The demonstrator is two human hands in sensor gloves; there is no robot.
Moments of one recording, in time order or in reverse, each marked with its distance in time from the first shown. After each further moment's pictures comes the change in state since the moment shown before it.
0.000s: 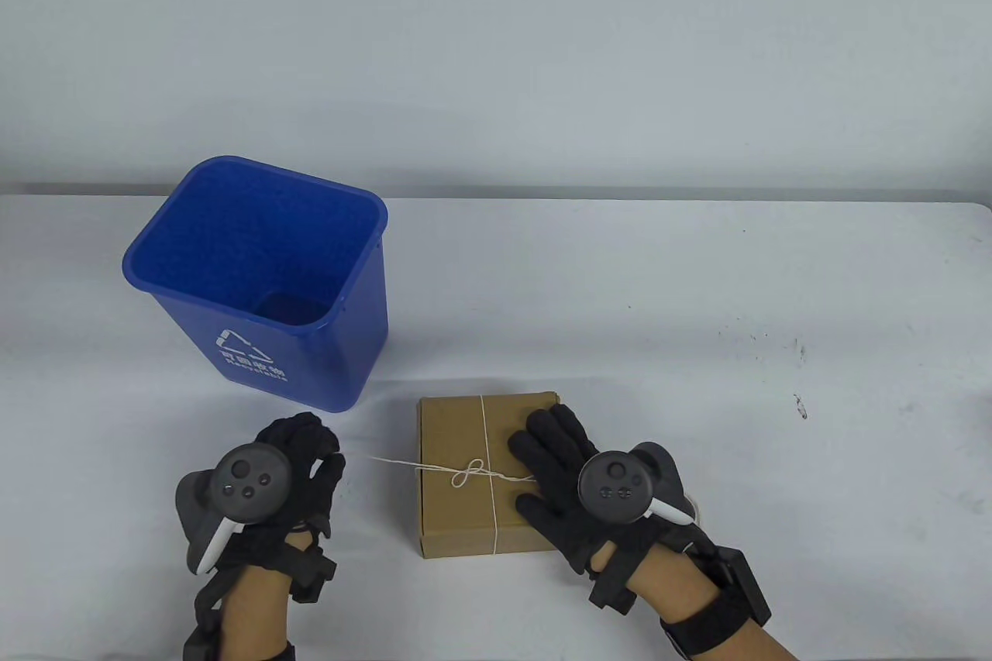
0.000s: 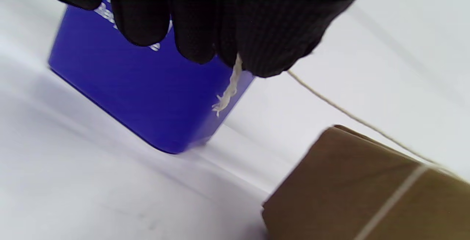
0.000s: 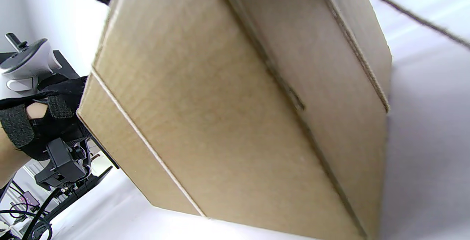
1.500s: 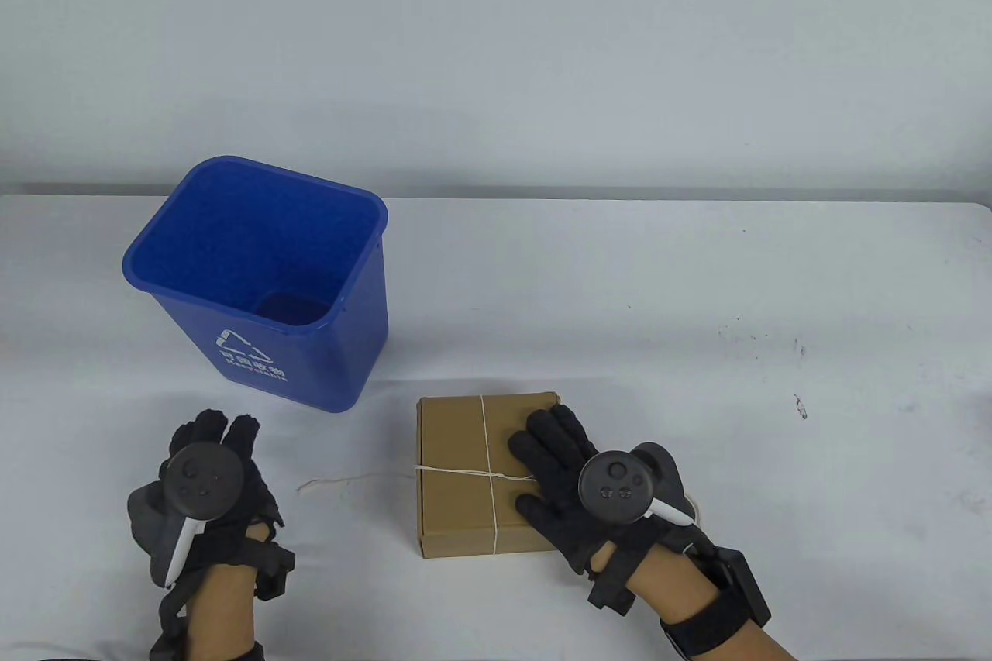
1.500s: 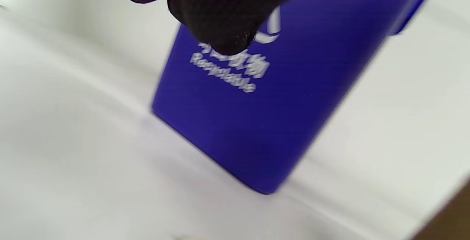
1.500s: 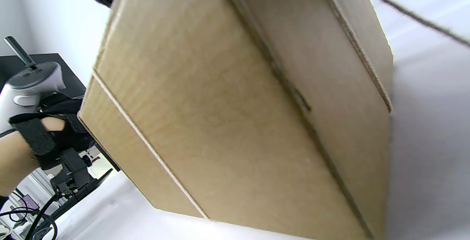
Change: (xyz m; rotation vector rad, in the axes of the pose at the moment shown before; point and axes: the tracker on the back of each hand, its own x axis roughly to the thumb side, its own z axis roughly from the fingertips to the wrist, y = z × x) left_hand -0.021 0.018 0.010 0.106 0.174 -0.086; right_hand -0.002 -0.001 0.001 -0.008 0.002 -0.019
